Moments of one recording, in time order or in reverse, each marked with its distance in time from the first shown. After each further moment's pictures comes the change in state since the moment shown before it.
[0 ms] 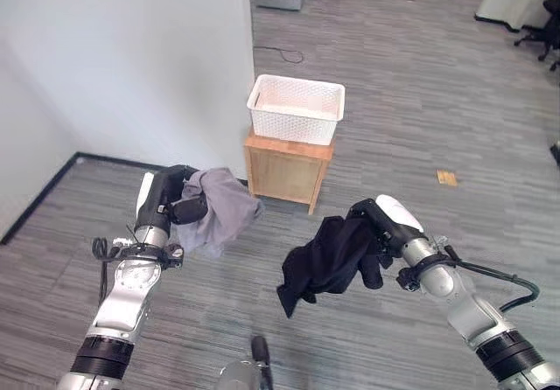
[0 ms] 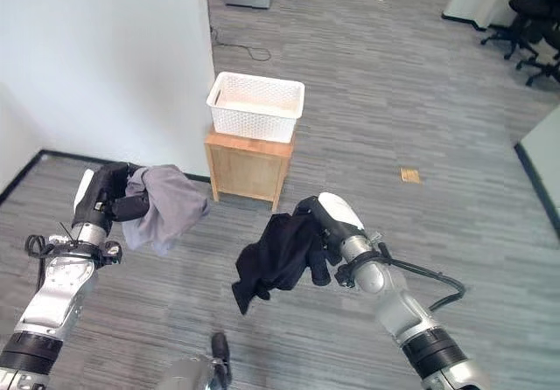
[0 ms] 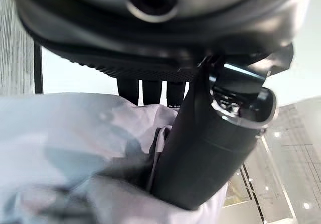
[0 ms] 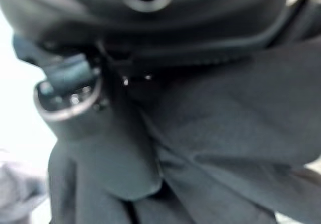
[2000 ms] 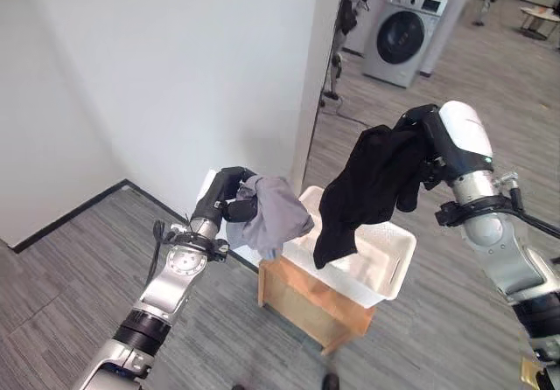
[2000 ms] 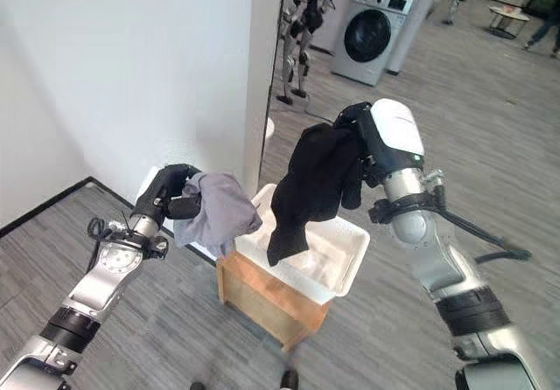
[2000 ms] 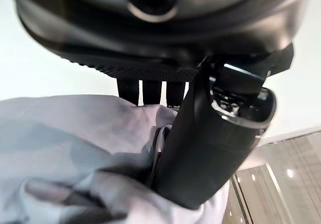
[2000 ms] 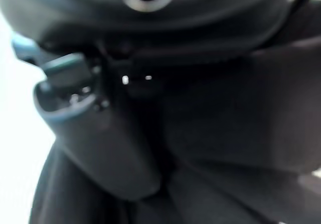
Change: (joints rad) left arm -0.159 -0.100 -0.232 0.076 -0.004 0.015 -0.012; right arm -0.224 -0.213 -0.108 0.006 -0.016 0.014 -0.172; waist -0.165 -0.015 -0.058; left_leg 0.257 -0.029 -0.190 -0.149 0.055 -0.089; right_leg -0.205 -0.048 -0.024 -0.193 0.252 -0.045
